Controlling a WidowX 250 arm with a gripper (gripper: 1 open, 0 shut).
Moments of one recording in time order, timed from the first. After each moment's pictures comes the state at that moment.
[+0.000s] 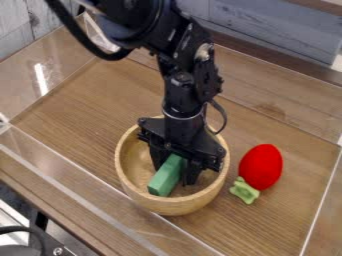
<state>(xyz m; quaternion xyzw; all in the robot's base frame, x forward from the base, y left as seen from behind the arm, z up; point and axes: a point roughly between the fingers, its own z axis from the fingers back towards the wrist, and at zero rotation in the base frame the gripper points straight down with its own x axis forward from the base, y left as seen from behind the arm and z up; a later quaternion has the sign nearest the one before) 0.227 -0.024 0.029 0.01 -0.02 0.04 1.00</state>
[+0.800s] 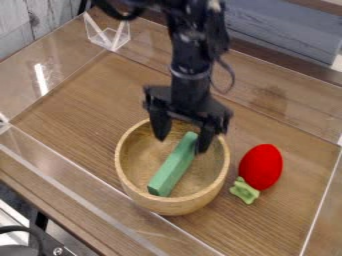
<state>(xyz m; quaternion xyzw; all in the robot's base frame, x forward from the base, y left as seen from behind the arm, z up) 0.252 0.000 0.065 0.01 -0.02 0.10 0.99</state>
